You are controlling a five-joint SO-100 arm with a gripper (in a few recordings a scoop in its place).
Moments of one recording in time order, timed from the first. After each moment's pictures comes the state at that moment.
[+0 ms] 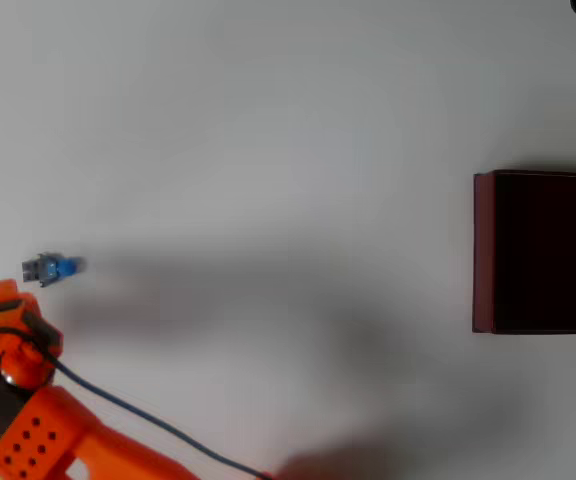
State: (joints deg) arm -53.4 92.6 98.8 66.2 39.3
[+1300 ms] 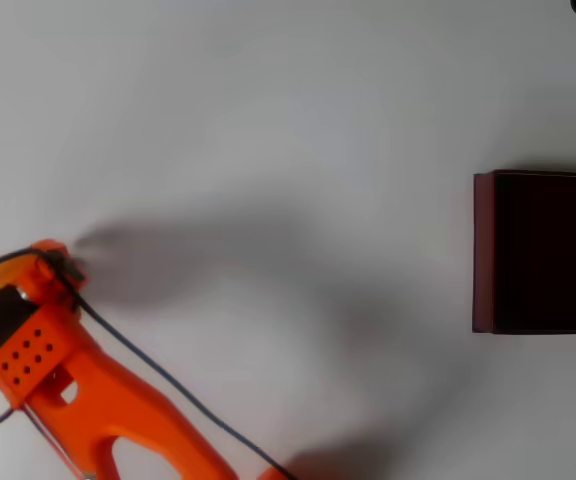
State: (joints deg) arm -46.1 74.0 88.2 69.3 31.6
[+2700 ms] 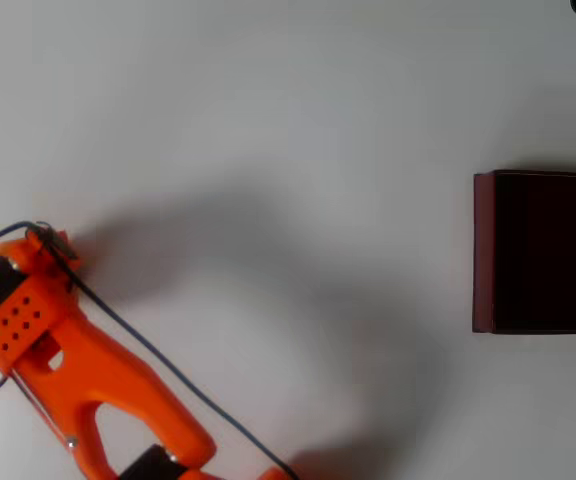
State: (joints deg) arm -45.4 63.7 78.4 73.2 31.8
